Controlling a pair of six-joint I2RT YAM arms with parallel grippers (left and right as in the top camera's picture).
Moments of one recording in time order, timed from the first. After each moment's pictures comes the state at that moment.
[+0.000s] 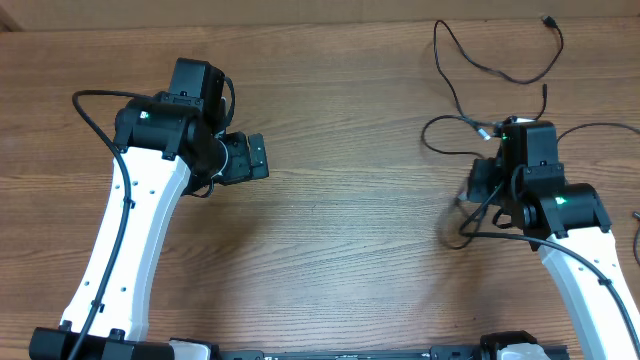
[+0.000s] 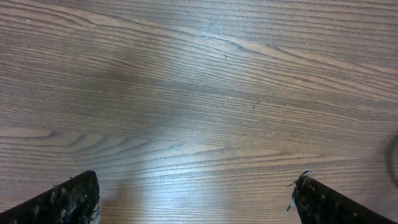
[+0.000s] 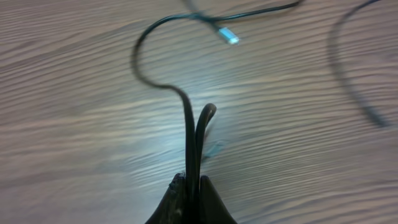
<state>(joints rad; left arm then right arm) -0.18 1.54 1.56 -1.36 0.08 -0.39 0.10 1.19 1.03 -0.86 0.15 0.24</state>
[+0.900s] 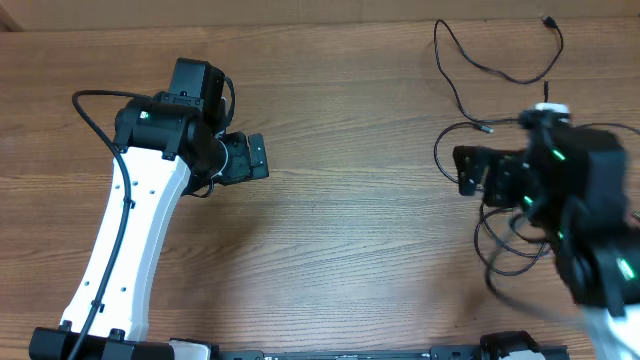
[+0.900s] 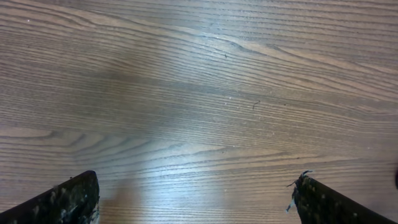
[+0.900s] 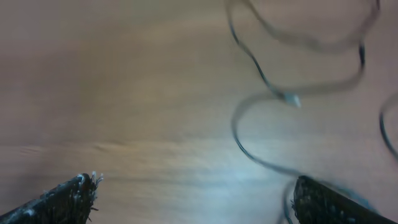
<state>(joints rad) -0.18 1.54 1.56 -1.36 0.08 -0.39 0.10 0.97 1.22 -0.93 -0.11 0.20</state>
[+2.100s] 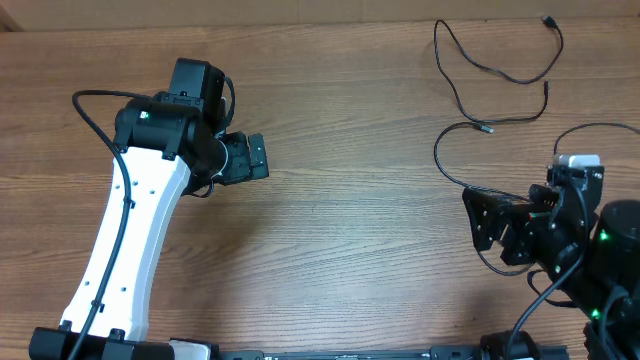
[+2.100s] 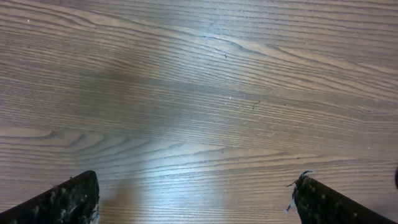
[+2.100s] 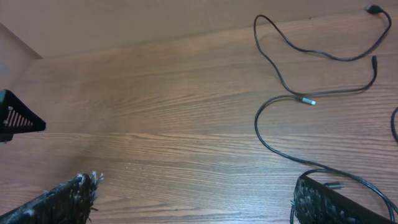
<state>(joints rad) -0.18 1.54 1.56 -1.36 0.08 -0.39 0.10 0.73 1.24 -1.09 -0.20 0.20</state>
